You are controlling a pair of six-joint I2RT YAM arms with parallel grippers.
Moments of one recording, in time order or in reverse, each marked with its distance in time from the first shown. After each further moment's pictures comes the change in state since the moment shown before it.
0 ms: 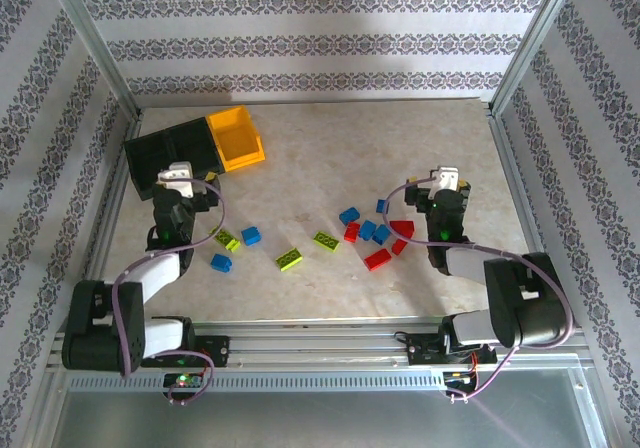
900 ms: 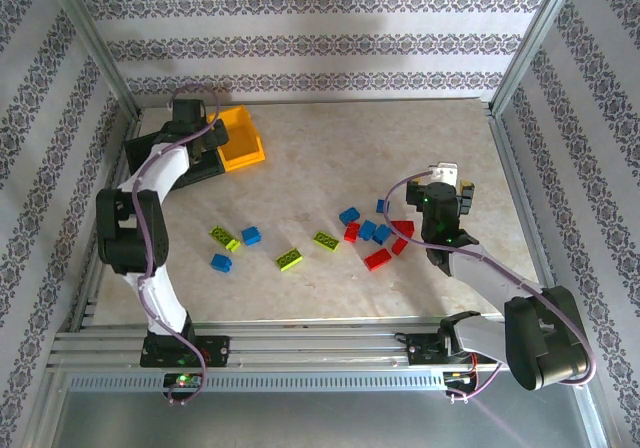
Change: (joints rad) left arm 0.000 0.667 1.062 -0.961 -0.018 -0.303; right arm 0.103 -0.184 0.100 -0.404 0.230 0.035
